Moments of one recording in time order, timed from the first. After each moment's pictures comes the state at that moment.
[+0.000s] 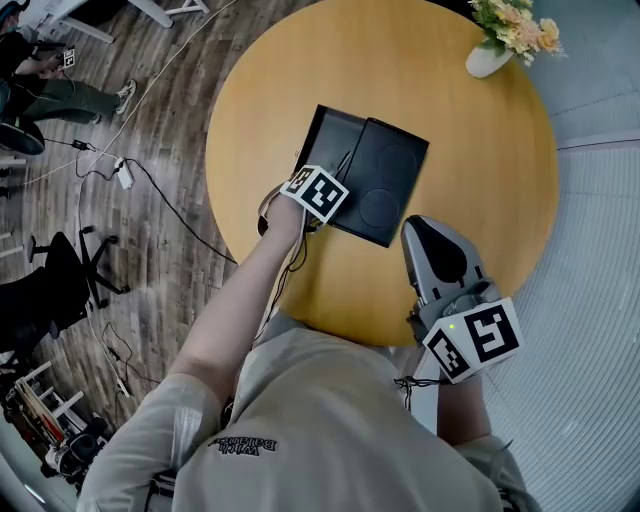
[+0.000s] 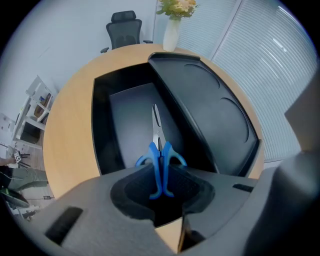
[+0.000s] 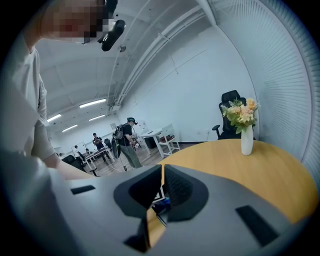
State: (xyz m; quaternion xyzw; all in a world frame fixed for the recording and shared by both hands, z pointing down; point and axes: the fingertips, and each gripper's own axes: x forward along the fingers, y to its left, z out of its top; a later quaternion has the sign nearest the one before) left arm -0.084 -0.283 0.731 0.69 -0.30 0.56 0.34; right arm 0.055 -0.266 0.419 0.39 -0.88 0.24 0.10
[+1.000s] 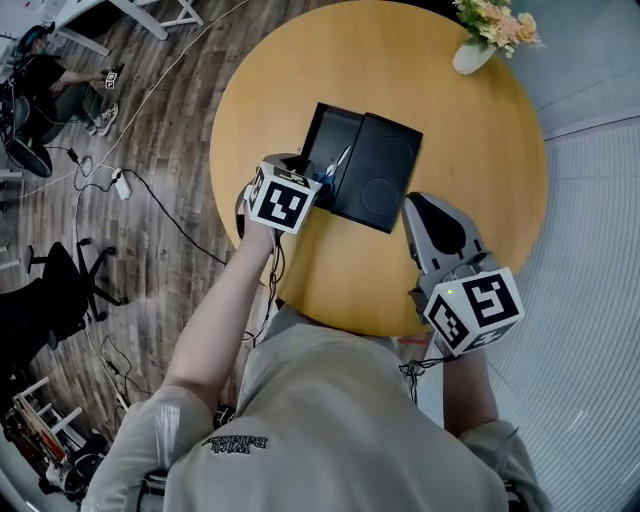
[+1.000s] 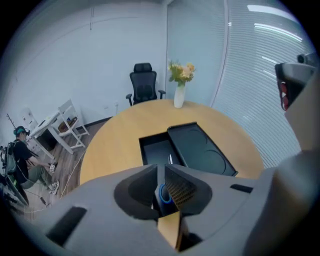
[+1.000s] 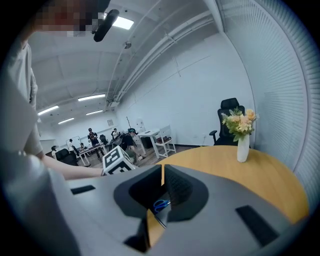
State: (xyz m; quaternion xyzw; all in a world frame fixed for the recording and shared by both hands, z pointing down) left arm -0.108 -0.320 0.588 0.77 -0.43 0.40 0.24; right arm 0.047 -0.258 0.407 0.42 -0.88 0.21 0.12
